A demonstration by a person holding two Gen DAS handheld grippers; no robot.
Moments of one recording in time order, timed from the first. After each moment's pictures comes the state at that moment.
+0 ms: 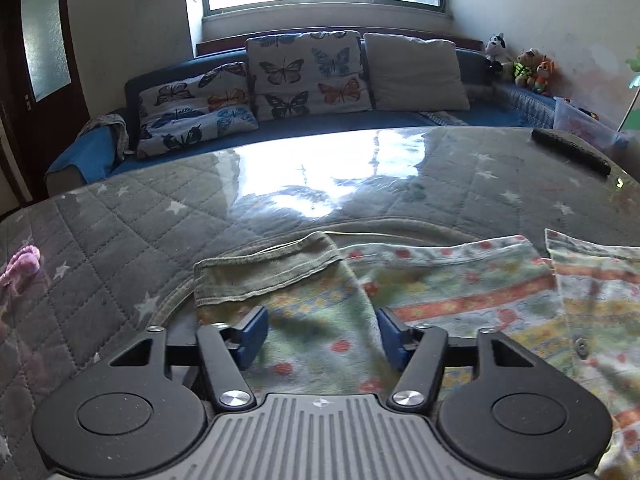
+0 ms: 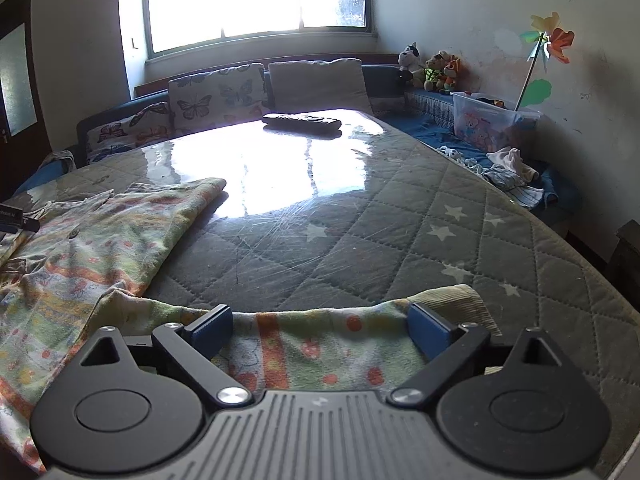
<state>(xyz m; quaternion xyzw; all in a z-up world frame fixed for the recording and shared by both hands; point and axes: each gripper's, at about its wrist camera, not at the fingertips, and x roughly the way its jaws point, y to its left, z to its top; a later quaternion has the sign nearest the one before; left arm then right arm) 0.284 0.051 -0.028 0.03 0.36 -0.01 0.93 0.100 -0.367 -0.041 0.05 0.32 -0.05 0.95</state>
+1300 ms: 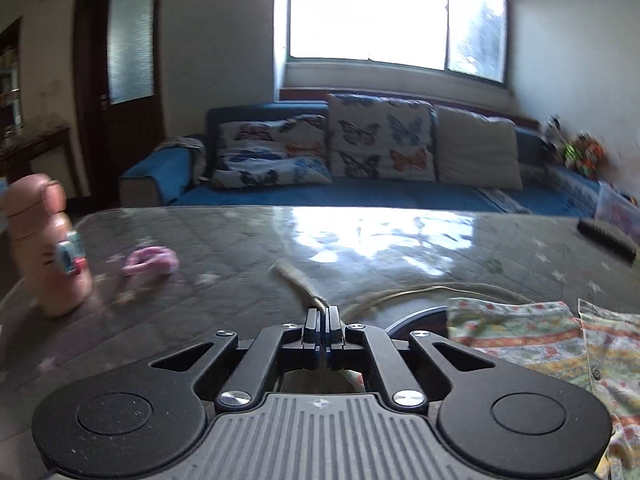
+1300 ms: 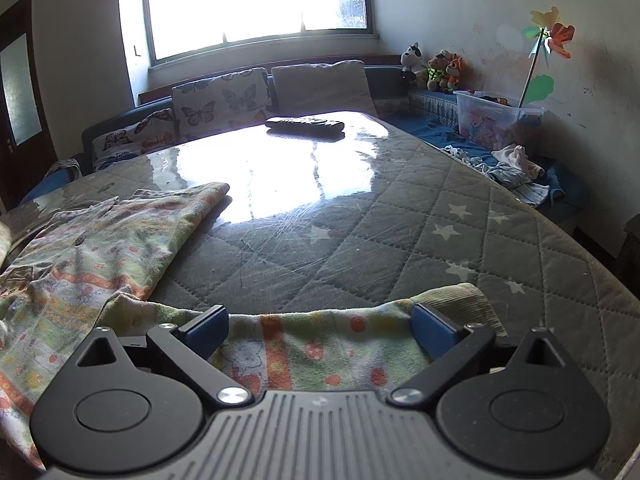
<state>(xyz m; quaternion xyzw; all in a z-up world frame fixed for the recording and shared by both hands) 0.195 0.150 0.032 -0.04 0.27 0.09 0.96 0.099 -0.371 -0.042 0.06 0.32 -0.04 0.95</state>
